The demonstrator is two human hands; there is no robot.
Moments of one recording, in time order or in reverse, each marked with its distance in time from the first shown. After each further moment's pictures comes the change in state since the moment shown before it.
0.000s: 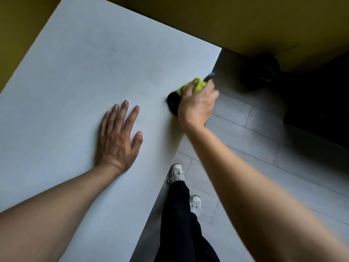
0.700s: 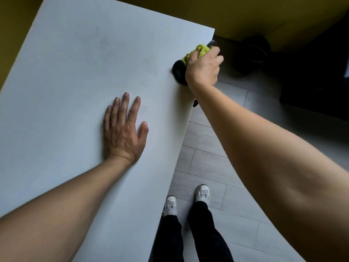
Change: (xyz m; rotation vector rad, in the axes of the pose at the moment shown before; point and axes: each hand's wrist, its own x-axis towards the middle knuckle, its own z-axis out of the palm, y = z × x) left_hand -0.001 0.004 -0.003 -0.007 0.009 -0.003; right_hand 0.052 -0.021 0.007 -0.096 0.042 0.086
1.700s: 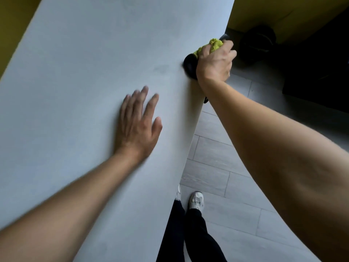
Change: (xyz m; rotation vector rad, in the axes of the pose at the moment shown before) left_hand -0.097 -0.029 -0.012 -0.068 0.015 0.177; right_hand -0.093 0.047 0.003 -0.031 0.123 -0.045
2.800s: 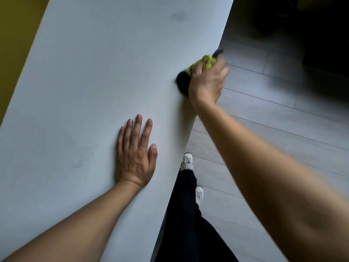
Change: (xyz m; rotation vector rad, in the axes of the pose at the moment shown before) left_hand -0.230 -0.013 -0.001 0.115 -0.013 -0.092; right_hand -0.188 0.089 -0.040 0.154 -0.112 0.020
